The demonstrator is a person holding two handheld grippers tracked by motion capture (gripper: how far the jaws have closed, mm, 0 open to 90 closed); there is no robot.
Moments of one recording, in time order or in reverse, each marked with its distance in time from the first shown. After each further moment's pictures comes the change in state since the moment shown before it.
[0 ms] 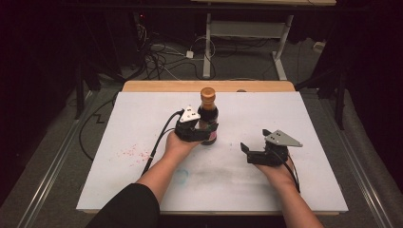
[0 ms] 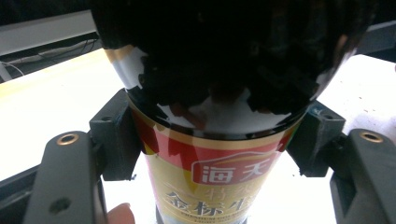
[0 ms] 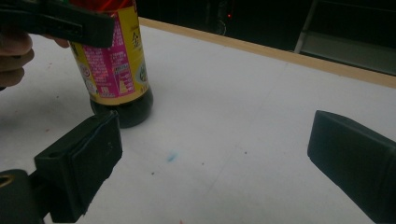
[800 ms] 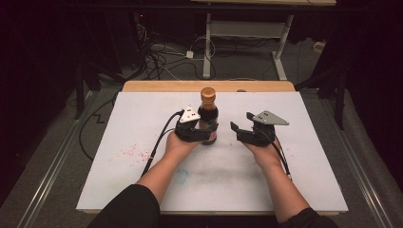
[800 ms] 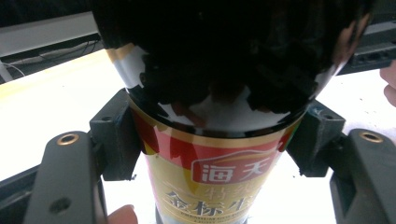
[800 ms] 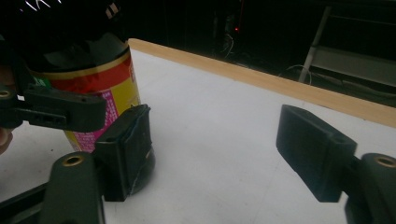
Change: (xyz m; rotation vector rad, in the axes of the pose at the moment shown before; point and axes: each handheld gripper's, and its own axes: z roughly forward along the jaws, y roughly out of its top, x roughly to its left) left arm -0.002 -0.001 0.002 -0.029 -0.006 -0.029; right arm 0.000 0.044 0.045 -0.038 0.033 0.010
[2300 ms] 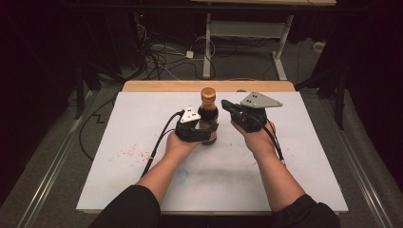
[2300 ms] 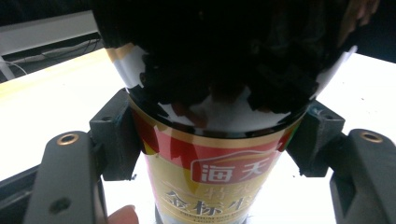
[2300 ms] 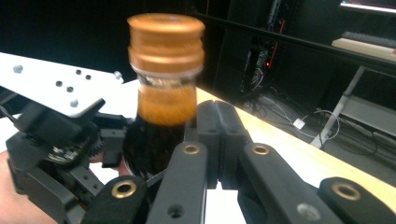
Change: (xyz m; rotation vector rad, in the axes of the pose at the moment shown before) left arm -0.001 0.000 0.000 0.002 0.010 0.003; right arm 0.035 0.079 -0.008 -0.082 0.134 -0.136
